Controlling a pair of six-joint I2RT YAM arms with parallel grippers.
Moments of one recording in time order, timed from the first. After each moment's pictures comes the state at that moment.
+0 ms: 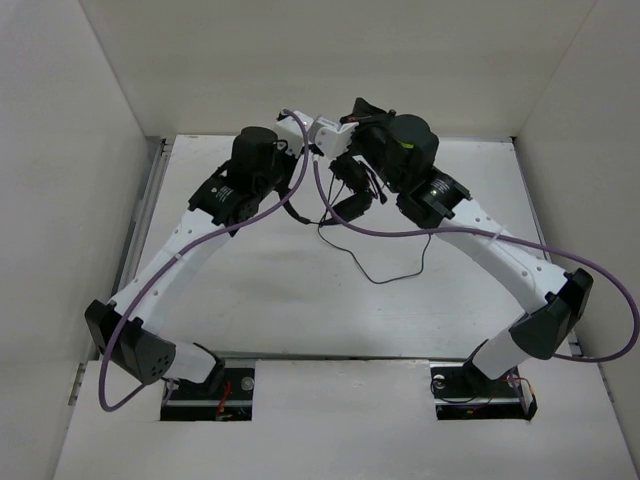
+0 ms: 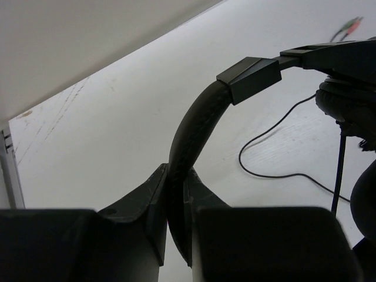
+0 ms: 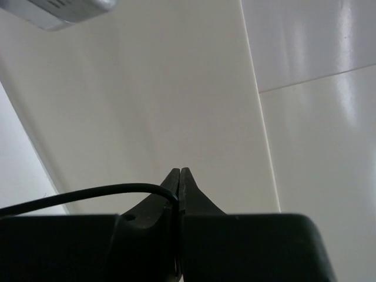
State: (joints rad) left arm -0.56 1.39 1.49 -0.51 -0.17 0.15; right arm 0.75 1.55 1.65 -0.02 0.26 -1.30
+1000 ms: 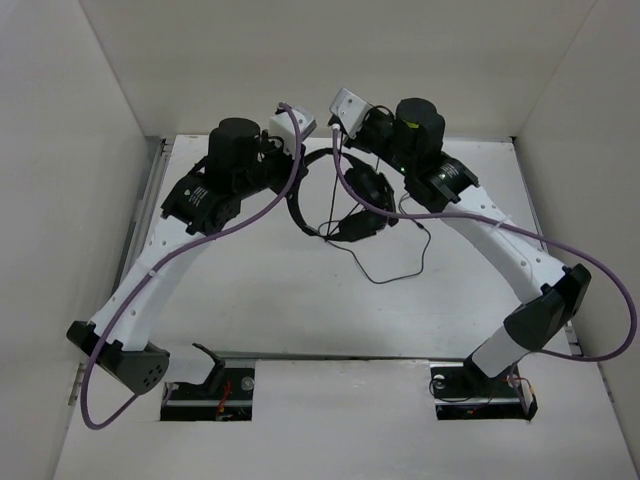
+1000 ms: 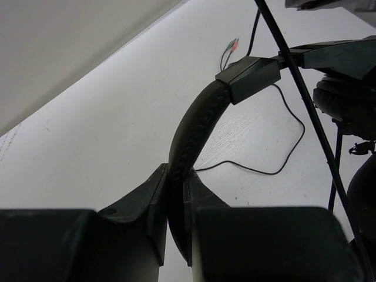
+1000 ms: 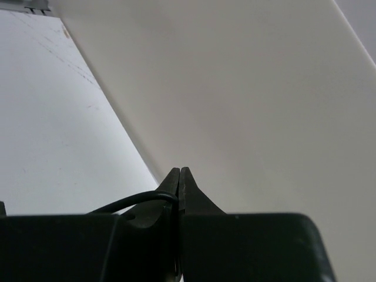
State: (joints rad) left arm -0.58 1.33 1.64 -0.67 0.15 0.12; right arm 0.64 1.59 1.73 -0.16 -0.03 -0.76
